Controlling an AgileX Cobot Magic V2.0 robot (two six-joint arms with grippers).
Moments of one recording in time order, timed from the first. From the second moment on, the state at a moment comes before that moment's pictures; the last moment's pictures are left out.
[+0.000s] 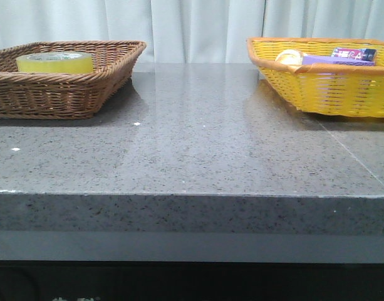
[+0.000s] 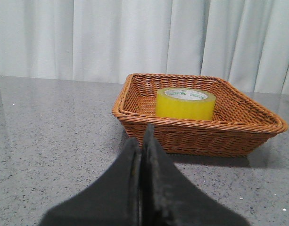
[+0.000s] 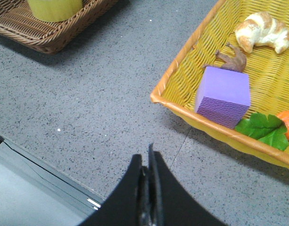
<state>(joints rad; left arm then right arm) -0.05 -0.01 0.01 -0.10 0.00 0.05 0.45 0.72 -0.91 0.00 0.76 0.02</state>
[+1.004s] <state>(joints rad) -0.05 -0.01 0.01 -0.09 0.00 0.05 0.41 0.67 -0.85 0.01 0.72 0.02</state>
